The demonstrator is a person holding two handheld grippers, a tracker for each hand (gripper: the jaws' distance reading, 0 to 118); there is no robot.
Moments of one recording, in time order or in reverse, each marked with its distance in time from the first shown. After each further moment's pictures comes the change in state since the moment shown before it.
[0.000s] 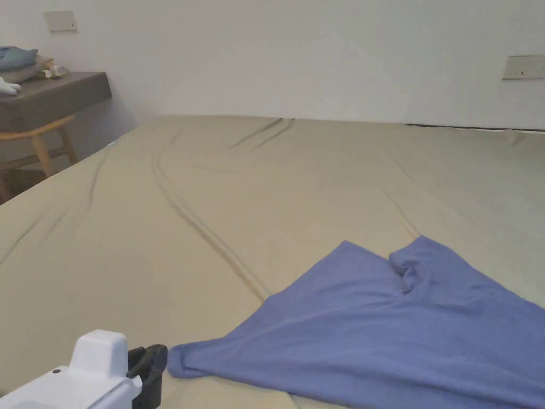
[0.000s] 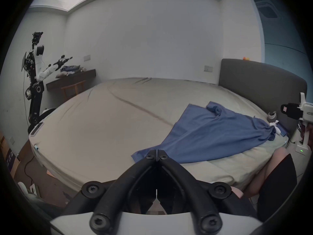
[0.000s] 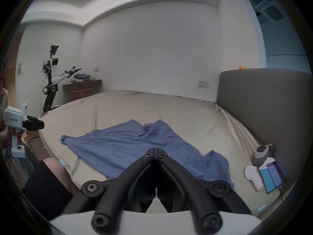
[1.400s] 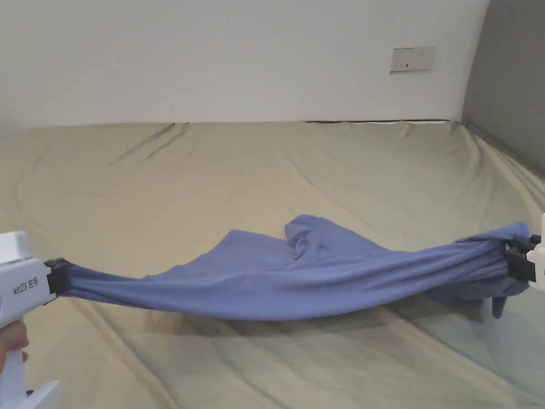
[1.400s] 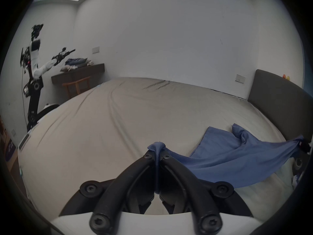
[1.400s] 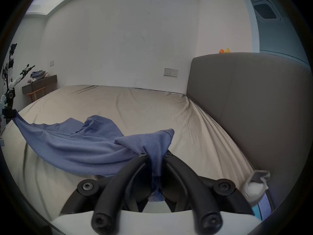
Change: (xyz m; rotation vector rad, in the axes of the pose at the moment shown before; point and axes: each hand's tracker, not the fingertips) left arm 0.009 0.177 -0.216 -0.014 0.141 0.143; right arm 0.234 0.028 -0.202 -0.176 -0.289 -0.142
